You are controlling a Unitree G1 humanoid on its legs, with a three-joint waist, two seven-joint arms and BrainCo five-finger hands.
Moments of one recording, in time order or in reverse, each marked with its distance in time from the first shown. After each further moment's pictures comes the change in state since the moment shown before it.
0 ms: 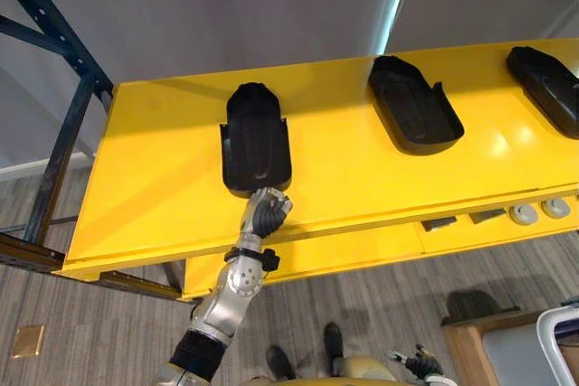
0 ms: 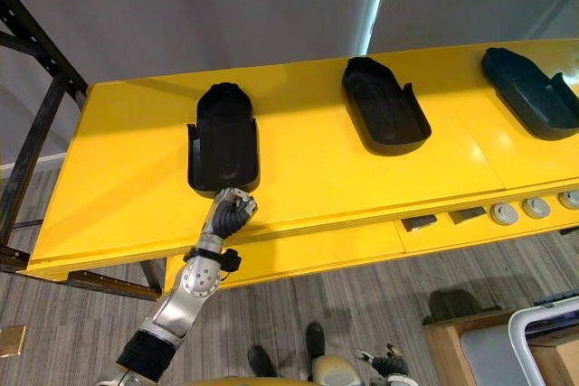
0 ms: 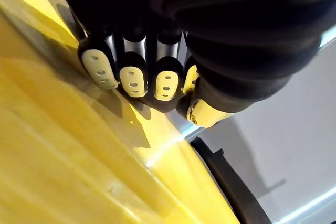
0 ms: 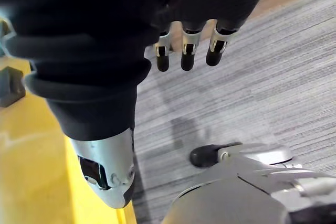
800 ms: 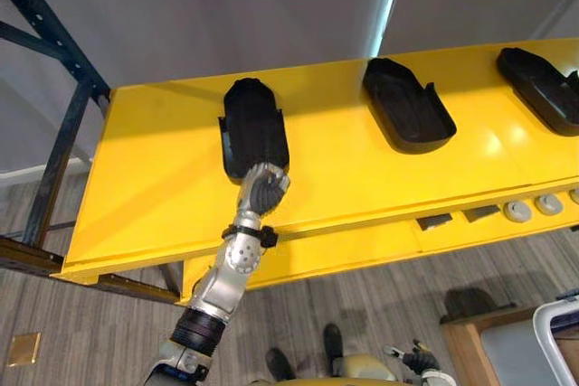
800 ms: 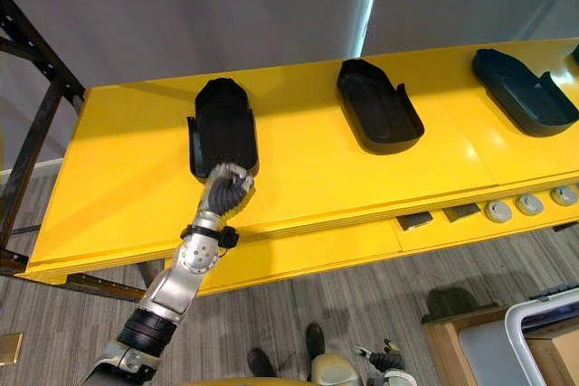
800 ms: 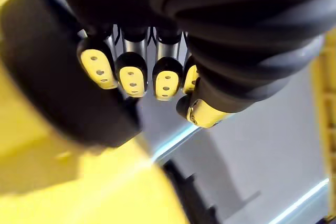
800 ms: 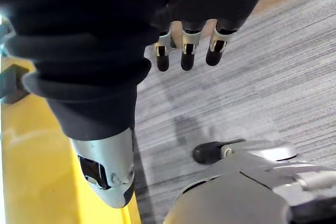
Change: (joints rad) left arm -0.031 0.009 0.178 -0.498 -0.104 -0.080 0.021; right arm -0.007 0.000 -0.008 0.019 -0.017 -0.002 0.003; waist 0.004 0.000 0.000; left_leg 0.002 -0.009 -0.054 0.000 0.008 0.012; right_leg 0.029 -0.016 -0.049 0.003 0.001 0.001
